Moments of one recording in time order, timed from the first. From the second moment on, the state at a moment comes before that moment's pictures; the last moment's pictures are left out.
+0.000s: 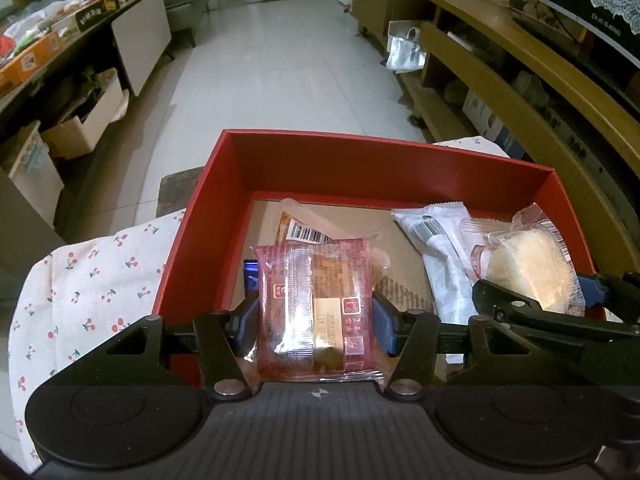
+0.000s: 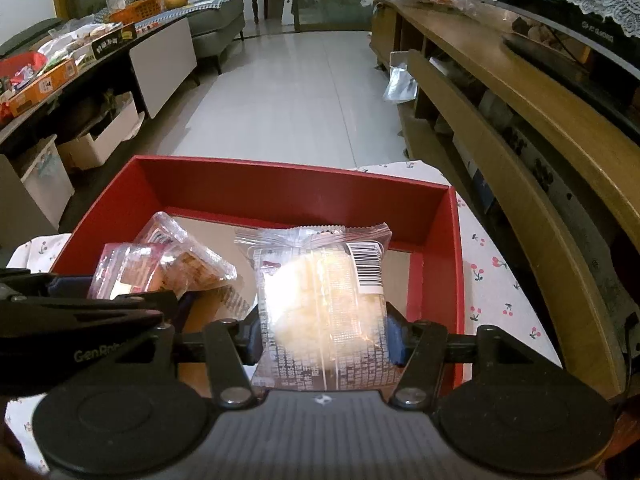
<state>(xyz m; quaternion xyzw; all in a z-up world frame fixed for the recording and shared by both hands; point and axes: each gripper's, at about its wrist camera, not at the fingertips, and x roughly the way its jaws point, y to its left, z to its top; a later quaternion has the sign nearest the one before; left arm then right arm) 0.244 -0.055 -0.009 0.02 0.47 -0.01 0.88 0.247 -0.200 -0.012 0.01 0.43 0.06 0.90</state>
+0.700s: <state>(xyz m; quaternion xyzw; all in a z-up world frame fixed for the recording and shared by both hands) 0.231 -0.050 0.009 0.00 0.45 -0.02 0.89 0.238 -0.205 0.006 0.02 0.40 0.05 0.91</state>
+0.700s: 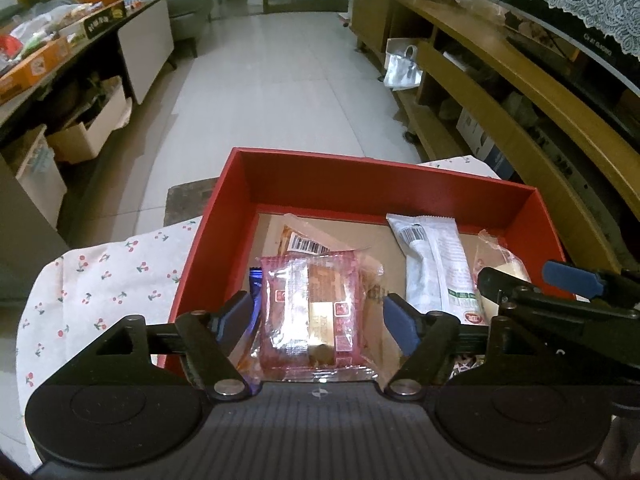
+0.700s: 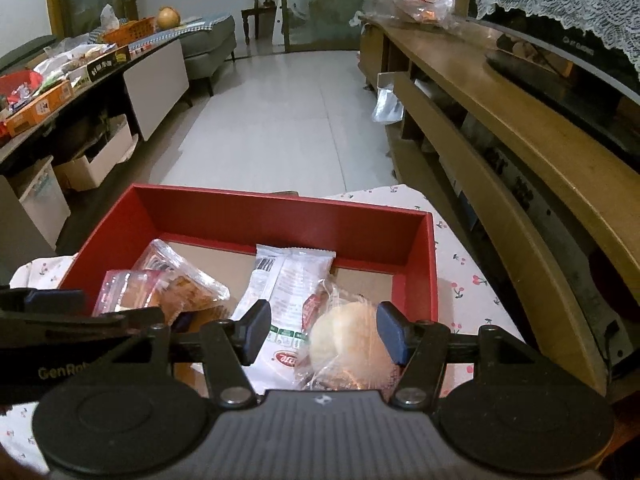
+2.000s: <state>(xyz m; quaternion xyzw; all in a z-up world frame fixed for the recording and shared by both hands) 0.148 -0.033 0.007 -0.01 0.47 -0.03 0.88 0.151 -0.191 0.017 -0.01 0.44 0.04 0.90</state>
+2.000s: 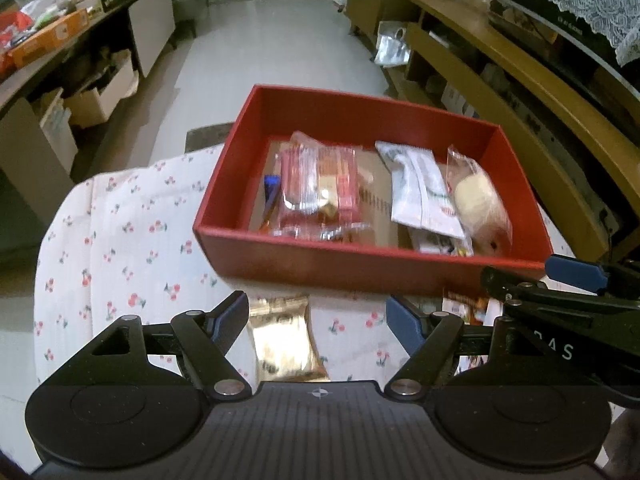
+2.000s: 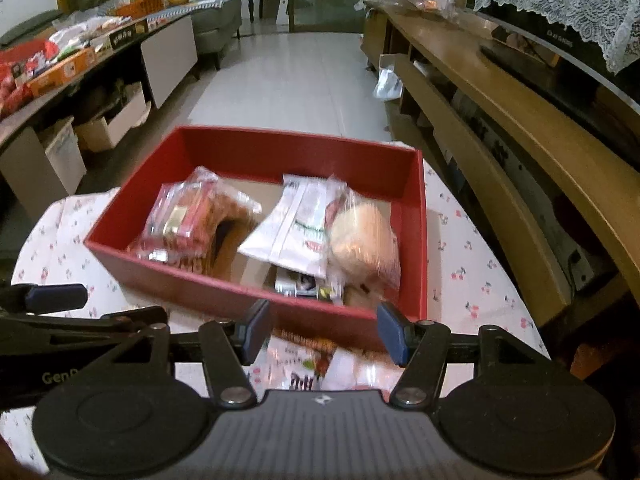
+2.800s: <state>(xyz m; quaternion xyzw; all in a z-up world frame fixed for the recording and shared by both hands) 0.171 -0.015 -0.050 -0.05 0.53 0.01 0.84 0.138 -0.198 0.007 -0.01 0.47 0.07 0.88</state>
